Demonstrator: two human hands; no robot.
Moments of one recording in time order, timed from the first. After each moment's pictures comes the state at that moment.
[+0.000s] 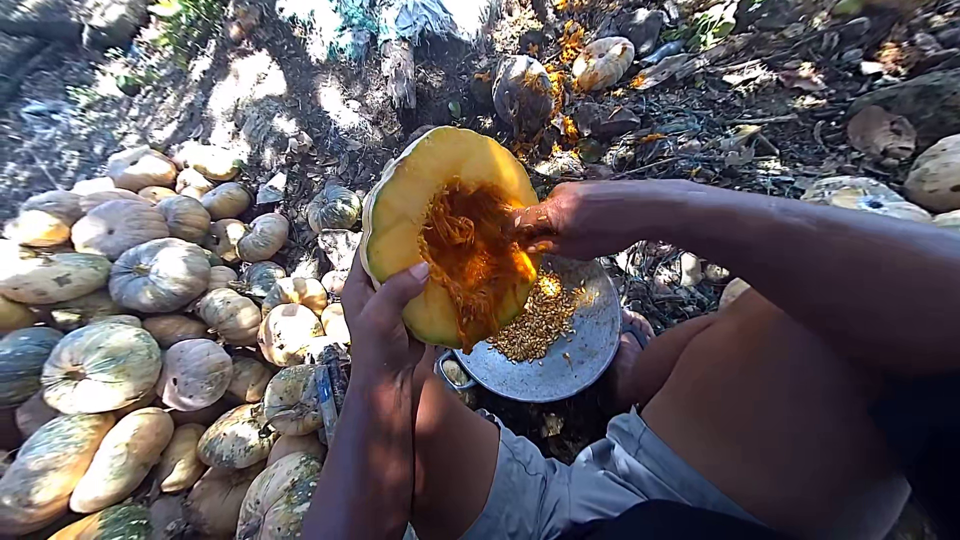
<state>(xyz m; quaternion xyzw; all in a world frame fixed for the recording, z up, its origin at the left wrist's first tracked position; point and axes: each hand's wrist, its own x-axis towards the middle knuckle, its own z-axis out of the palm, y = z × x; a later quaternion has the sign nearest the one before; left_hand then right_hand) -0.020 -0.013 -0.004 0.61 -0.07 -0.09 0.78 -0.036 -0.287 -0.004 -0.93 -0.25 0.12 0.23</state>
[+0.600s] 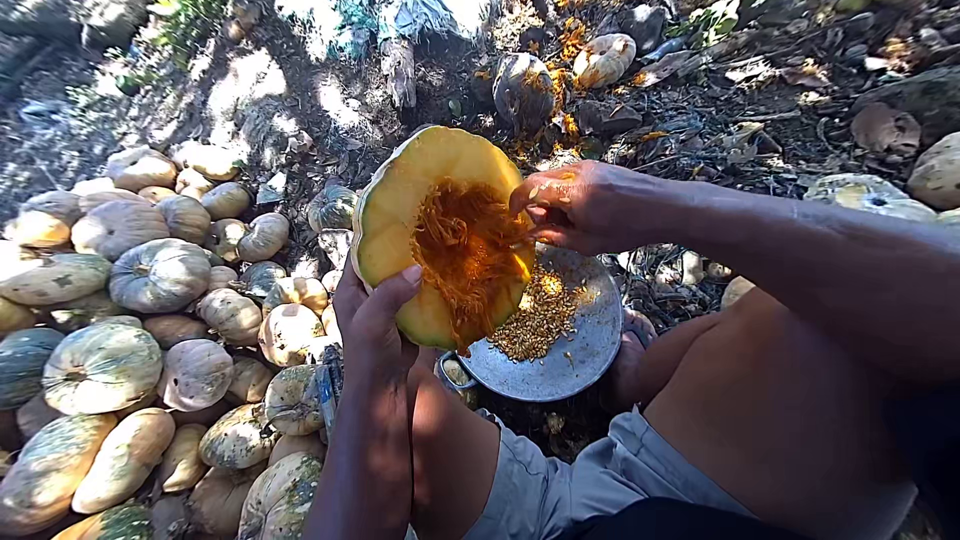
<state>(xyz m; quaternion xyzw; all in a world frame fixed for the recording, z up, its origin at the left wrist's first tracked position) -0.015 -0.004 -0.006 0.62 -0.10 -0.09 0.77 -0.039 -0.293 -0.017 -0.91 -0.30 -0.11 0.26</state>
